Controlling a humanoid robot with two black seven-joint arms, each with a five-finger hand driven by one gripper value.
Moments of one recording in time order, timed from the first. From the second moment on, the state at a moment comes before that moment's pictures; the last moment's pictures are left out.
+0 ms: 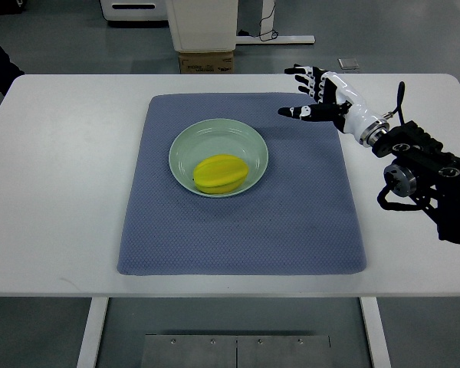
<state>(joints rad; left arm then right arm) -0.03 0.00 -0.11 -0.20 0.14 0.00 0.00 1.02 -0.19 0.20 0.57 -0.25 0.15 0.49</state>
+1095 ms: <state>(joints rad) -0.03 0.00 -0.11 -0.20 0.14 0.00 0.00 0.85 -0.21 0.45 0.42 -0.02 0.19 0.46</state>
